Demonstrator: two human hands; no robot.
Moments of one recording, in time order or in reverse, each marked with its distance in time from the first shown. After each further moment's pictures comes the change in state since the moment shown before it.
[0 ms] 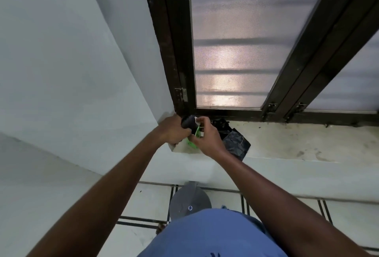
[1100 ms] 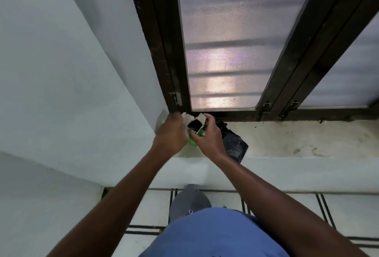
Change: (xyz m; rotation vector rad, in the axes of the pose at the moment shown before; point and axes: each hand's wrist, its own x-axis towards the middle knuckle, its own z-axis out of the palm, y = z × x) left_hand 0.009 -0.002 0.029 0.080 0.392 0.175; right_hand 0.004 0.005 -0.002 0.167 0.201 0.024
